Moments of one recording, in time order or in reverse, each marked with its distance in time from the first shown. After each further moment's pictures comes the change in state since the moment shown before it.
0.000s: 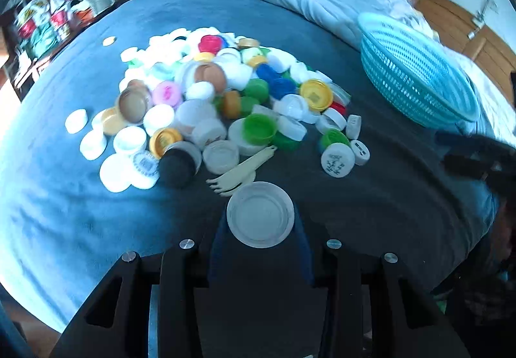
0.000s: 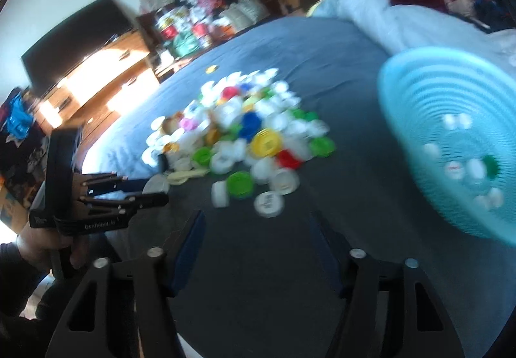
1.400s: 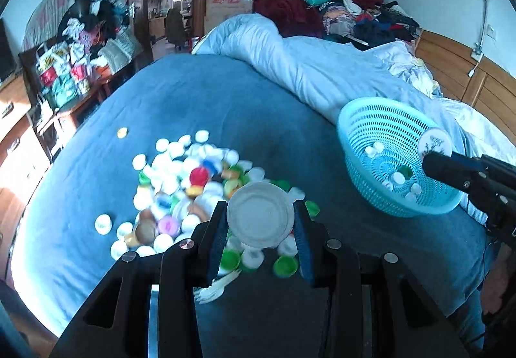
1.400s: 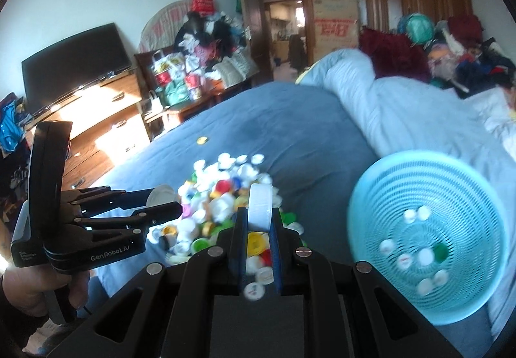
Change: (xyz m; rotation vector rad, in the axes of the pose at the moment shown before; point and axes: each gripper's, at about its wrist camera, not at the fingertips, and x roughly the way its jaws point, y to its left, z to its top) left arm -0.080 -0.067 0.104 0.020 -0.259 0.093; right arm -0.100 0.023 0.086 -0.072 -0.276 -0.199
